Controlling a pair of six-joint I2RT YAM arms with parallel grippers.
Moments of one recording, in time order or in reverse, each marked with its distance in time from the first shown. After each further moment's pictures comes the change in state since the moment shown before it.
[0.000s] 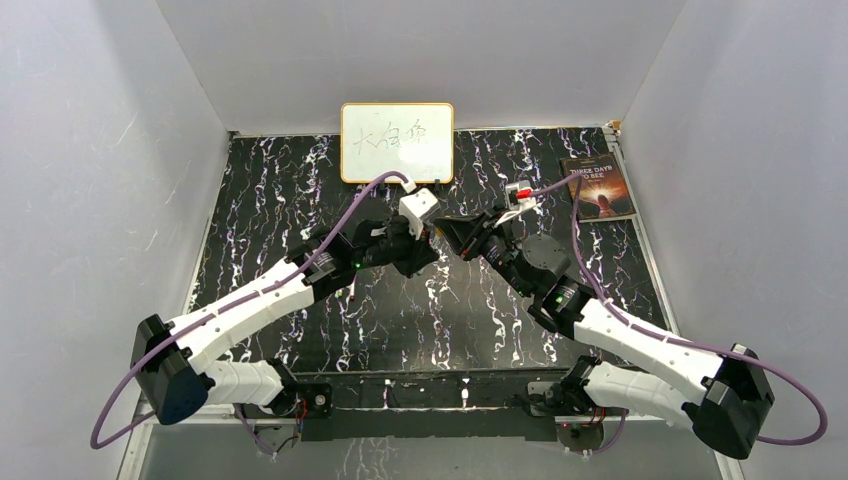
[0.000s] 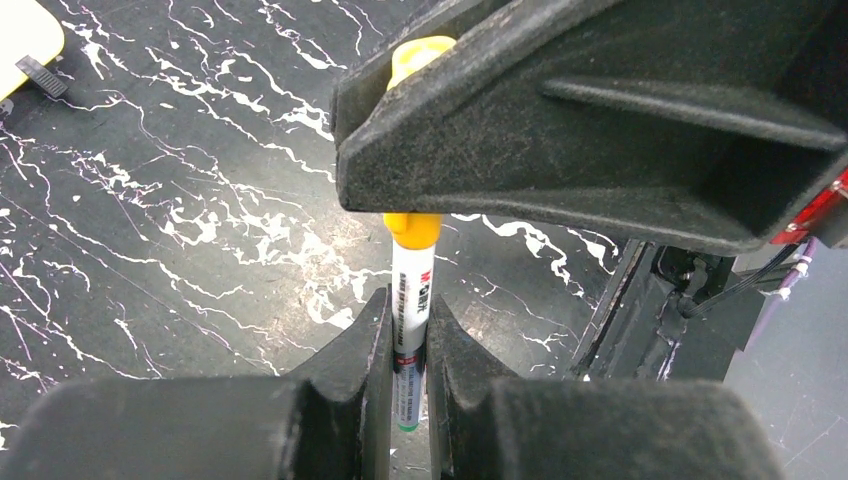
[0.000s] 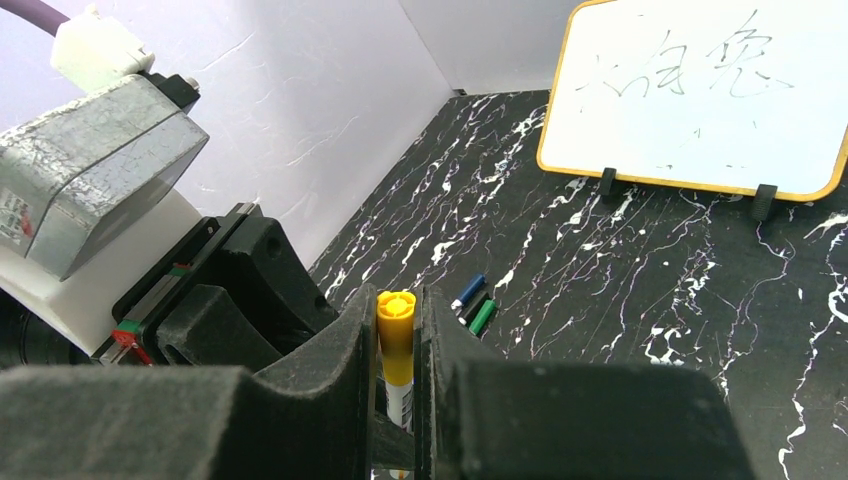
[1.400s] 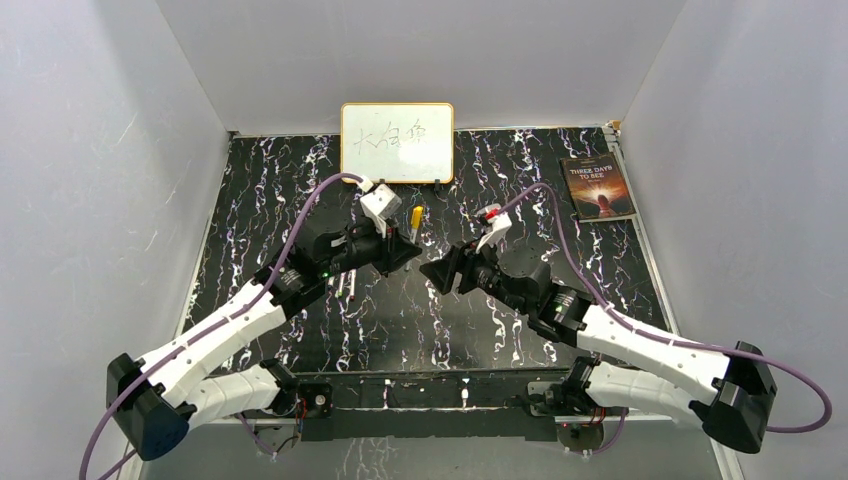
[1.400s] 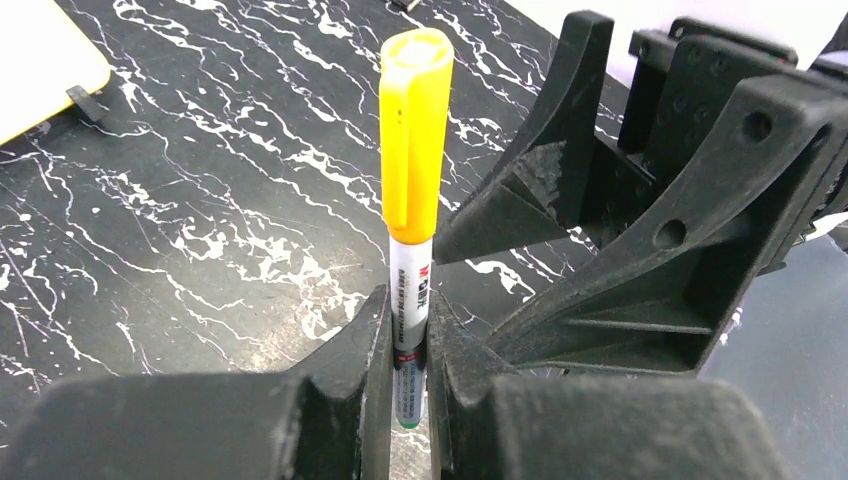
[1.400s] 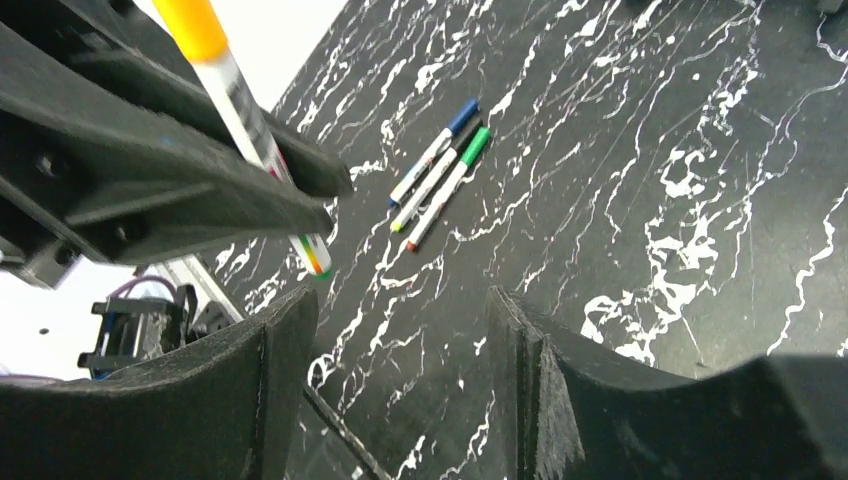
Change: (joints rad) left arm 0.098 -0.184 -0.158 0.129 0.112 -0.101; right arm 0.099 -0.037 0.011 -0.299 -0.002 0.018
